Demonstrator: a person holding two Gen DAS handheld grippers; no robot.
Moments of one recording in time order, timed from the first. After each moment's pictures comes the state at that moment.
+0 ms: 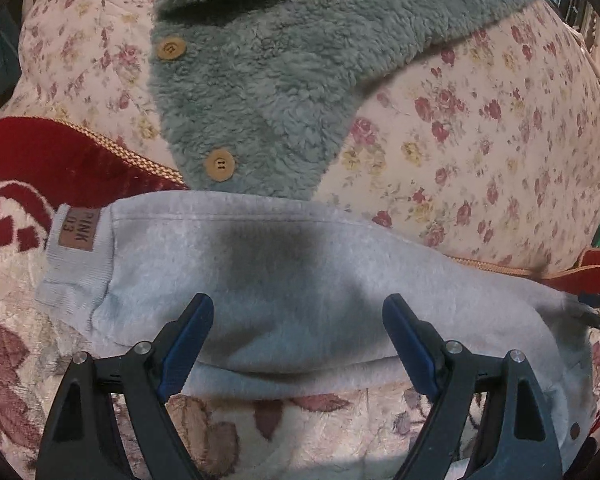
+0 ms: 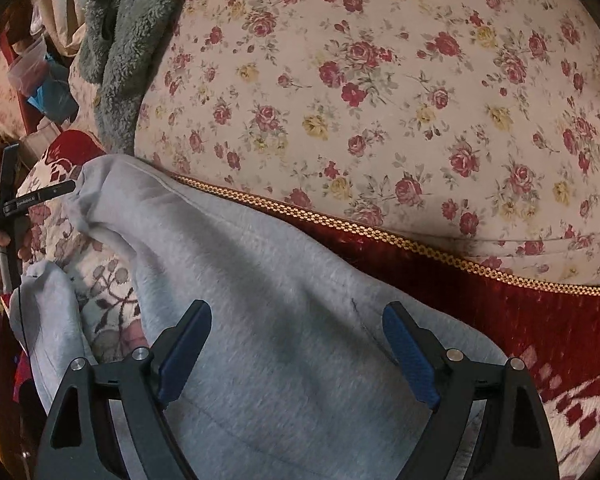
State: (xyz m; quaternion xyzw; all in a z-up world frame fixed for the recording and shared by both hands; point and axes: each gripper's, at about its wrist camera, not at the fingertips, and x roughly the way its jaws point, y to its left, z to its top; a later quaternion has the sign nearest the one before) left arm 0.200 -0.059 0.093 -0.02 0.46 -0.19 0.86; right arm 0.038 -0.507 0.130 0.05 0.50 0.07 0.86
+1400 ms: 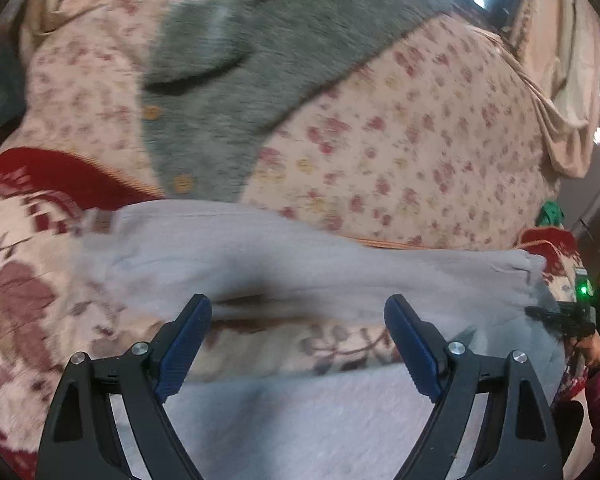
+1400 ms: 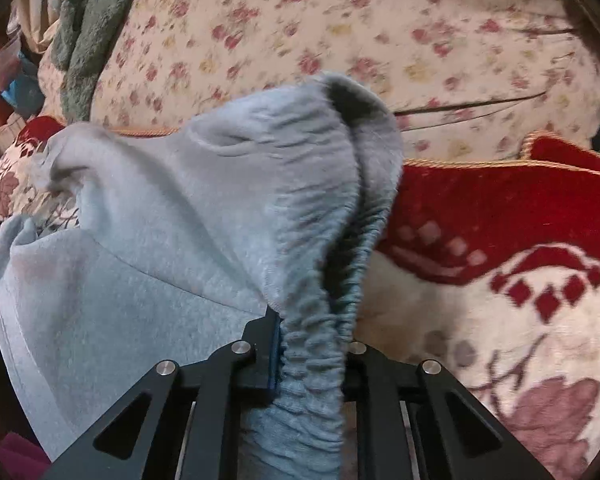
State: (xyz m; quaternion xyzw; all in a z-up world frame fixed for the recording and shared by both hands) left arm 0.062 -0.039 0.174 -0.03 0.40 -0.25 0.88; right arm -0.098 -0.593 0.102 0.01 0.51 -0.03 0.86
